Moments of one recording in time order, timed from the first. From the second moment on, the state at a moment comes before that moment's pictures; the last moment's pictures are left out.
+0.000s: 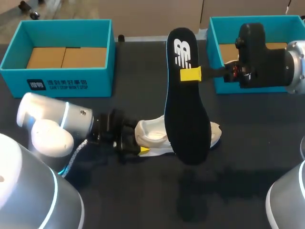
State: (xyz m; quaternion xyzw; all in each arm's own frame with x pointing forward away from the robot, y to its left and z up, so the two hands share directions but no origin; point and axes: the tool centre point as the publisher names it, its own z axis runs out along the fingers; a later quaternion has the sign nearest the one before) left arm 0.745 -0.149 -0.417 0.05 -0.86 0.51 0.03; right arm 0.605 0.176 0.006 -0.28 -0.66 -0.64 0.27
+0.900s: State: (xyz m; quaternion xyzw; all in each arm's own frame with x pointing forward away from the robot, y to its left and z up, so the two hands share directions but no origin) left arm 0.742 -0.141 -0.400 0.03 -0.91 0.41 0.03; right arm 0.604 0.176 0.006 -0.28 -0.66 -0.64 0.27
